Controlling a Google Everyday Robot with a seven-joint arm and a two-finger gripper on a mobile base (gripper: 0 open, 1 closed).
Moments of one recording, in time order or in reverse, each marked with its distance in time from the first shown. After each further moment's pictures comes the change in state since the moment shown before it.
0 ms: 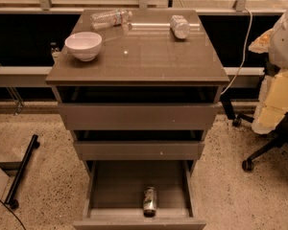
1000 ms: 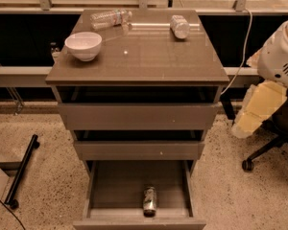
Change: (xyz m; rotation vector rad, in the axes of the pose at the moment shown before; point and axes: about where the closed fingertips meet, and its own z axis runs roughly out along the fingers) arm -0.002 0.002 0.031 -0.025 -0.052 0.175
